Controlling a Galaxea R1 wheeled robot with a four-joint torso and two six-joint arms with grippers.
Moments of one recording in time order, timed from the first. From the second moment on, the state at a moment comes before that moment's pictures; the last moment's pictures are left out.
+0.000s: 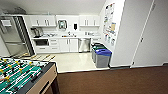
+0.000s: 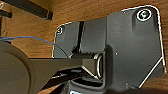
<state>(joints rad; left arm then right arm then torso) 1.44 2.76 -2.28 0.08 -0.03 0.05 -1.55 2.66 -2.12 -0.21 0.09 0.09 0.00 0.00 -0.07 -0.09</state>
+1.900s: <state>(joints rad) 1.44 2.77 -2.28 0.08 -0.03 0.05 -1.55 2.66 -2.11 -0.21 0.09 0.09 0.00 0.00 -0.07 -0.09</state>
